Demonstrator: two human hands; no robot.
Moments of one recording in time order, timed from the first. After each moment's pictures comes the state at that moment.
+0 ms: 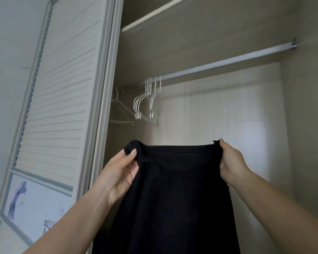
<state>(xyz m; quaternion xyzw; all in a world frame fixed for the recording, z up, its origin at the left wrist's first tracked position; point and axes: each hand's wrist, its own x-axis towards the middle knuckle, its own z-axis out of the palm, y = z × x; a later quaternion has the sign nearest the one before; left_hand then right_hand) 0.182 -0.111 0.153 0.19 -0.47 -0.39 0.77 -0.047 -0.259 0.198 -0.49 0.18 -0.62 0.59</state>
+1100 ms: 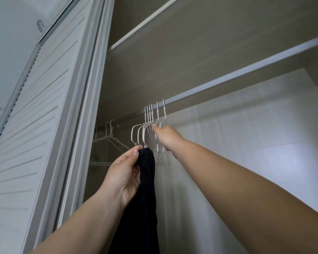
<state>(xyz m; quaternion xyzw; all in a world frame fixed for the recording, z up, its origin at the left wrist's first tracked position) 0.268 -0.260 0.290 0.20 -0.47 -0.26 0.82 0.179 -0.338 0.381 -0.79 0.24 -0.53 0.18</state>
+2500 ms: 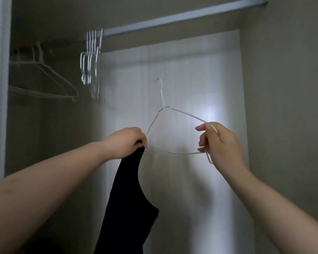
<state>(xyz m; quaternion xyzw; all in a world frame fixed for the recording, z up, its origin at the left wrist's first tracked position) 0.192 -0.319 0.209 0.51 -0.80 0.25 0.20 -0.061 -0.300 0.159 -0.65 0.28 -0.70 0.12</state>
